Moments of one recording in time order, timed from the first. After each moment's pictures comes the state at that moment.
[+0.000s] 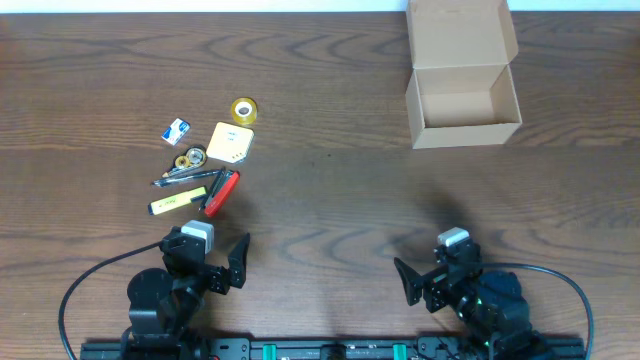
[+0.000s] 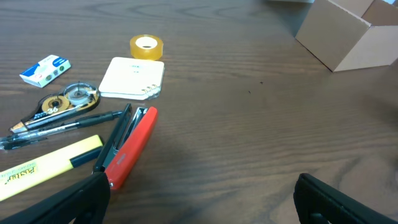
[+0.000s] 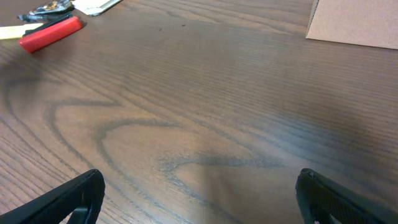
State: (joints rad) left arm -0.05 0.01 0.15 -0.56 0.32 -0.04; right arm 0.42 0.02 0.16 -0.69 -0.11 0.14
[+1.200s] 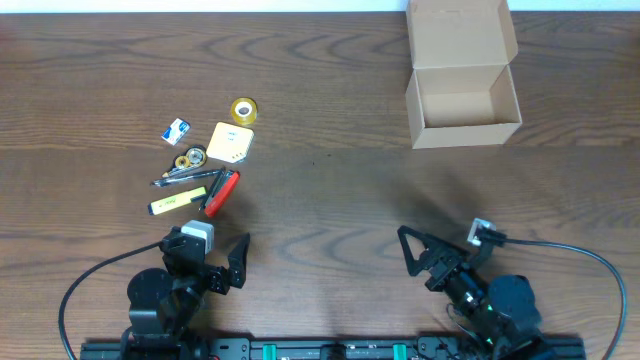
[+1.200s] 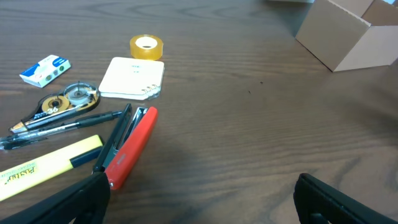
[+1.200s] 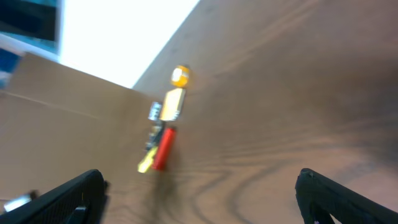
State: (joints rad) left arm -0.05 0.01 0.15 -0.56 0.32 -0.04; right arm 0.42 0.01 0.16 -0.44 -0.18 1.02
